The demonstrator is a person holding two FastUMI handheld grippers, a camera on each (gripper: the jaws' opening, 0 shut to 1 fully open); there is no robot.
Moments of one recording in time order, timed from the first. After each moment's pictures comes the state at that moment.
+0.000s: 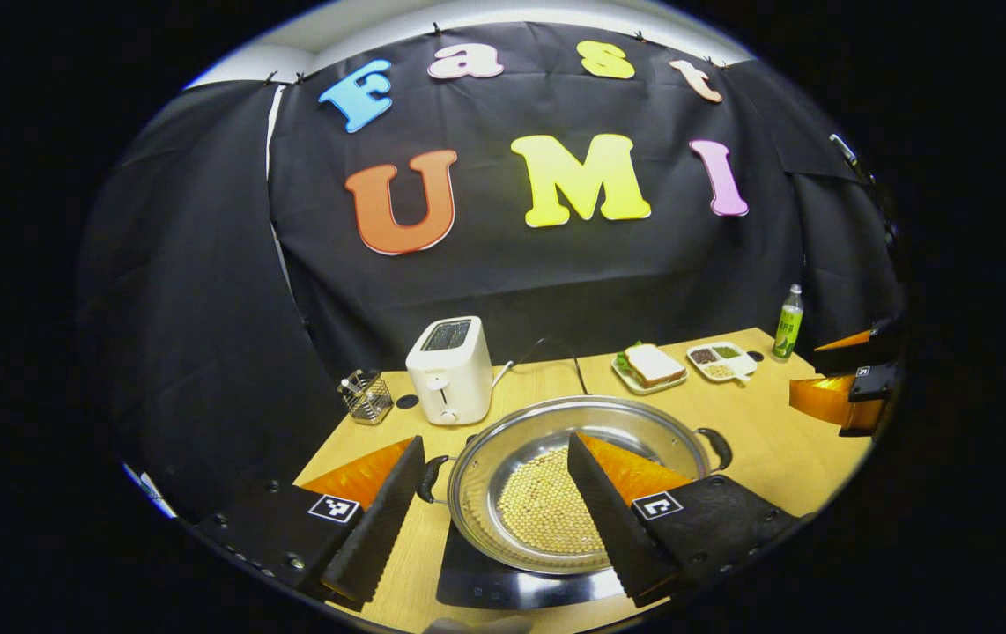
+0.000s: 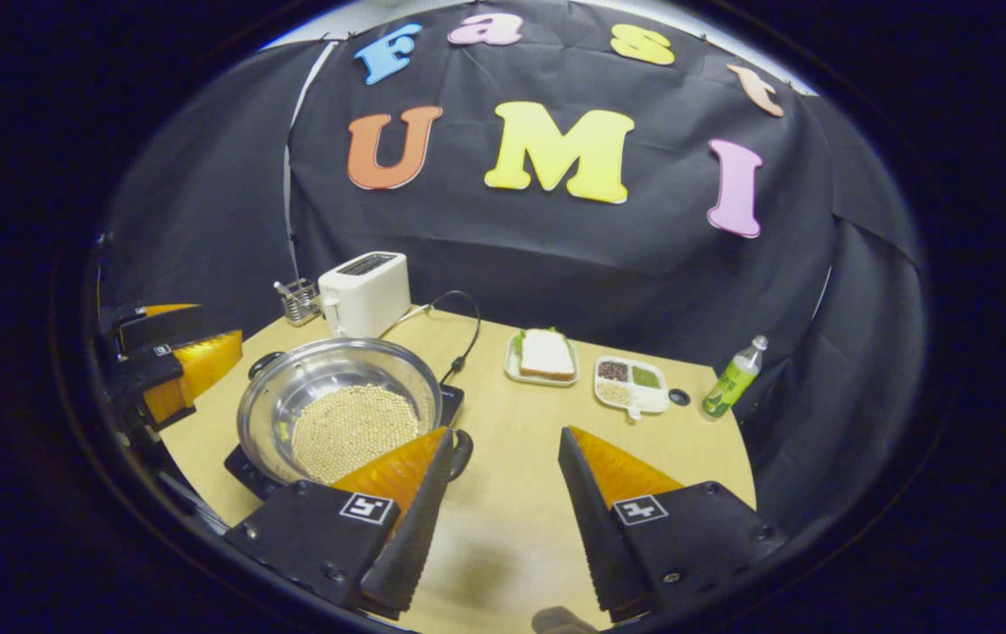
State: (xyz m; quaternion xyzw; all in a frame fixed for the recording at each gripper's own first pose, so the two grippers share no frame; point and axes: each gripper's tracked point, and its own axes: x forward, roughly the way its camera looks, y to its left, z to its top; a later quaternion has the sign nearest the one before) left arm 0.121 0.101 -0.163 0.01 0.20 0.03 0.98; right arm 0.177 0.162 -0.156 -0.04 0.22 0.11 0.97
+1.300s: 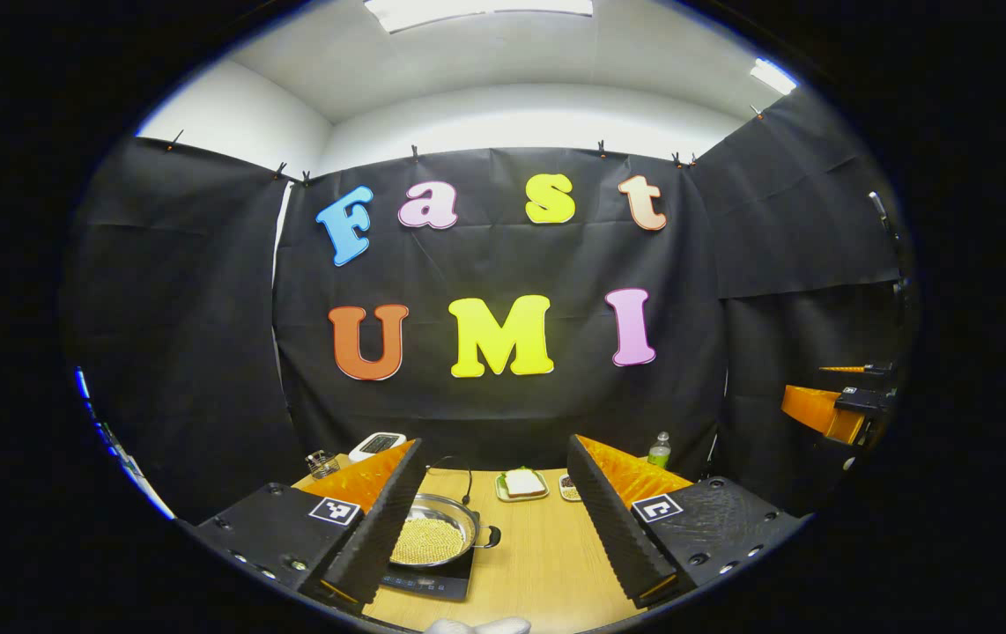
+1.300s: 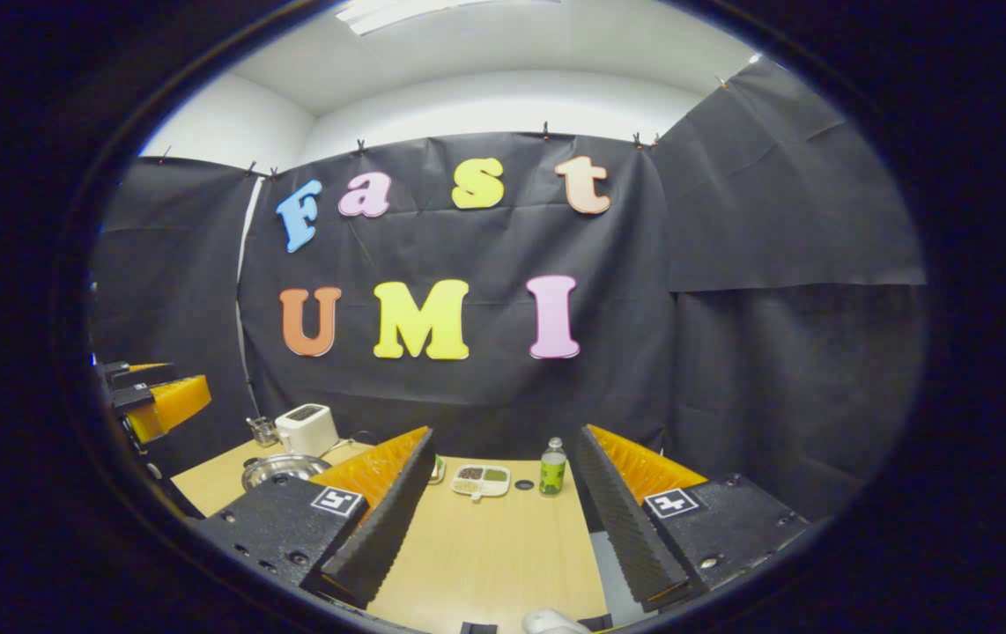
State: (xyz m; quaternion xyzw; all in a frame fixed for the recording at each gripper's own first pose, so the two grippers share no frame) left arm 0.002 -0.119 0.081 -0.03 0.02 0.02 1.00; right arm 0.012 -0.143 0.029 0.05 0.00 0.02 1.00
